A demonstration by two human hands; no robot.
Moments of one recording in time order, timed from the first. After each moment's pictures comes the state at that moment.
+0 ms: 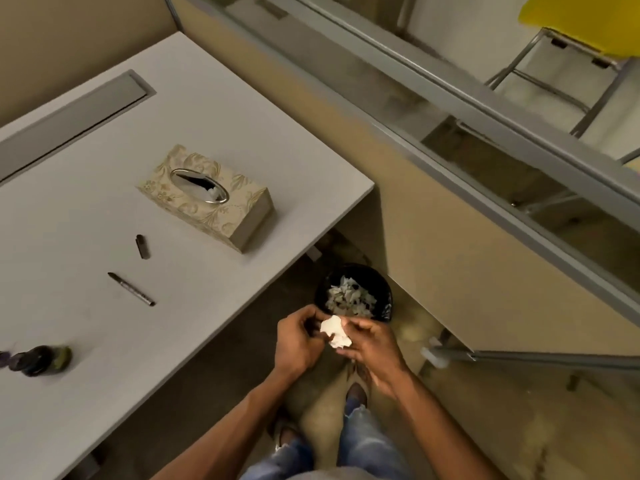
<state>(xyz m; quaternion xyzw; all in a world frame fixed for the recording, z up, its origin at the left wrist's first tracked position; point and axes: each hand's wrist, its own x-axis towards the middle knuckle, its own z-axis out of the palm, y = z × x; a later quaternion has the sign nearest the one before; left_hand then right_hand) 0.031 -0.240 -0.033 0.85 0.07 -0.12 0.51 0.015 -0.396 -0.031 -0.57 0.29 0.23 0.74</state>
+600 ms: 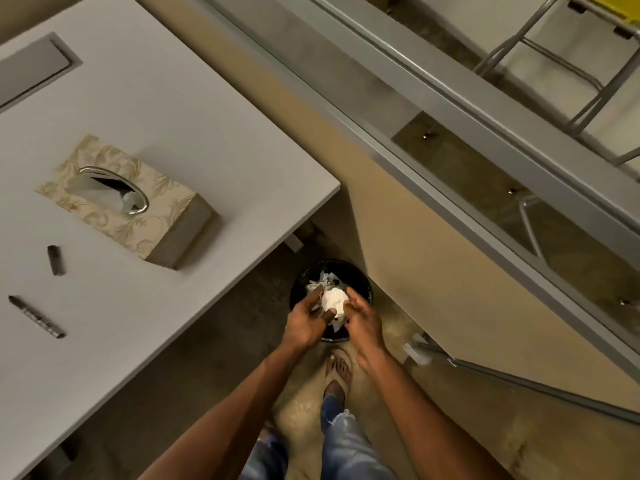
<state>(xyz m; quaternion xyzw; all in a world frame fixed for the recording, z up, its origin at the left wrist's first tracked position) 0.112 -0.337 -0.144 0.73 0.19 -0.31 0.58 0.101 -0.465 -0.132 -0.59 0.37 0.18 0.69</state>
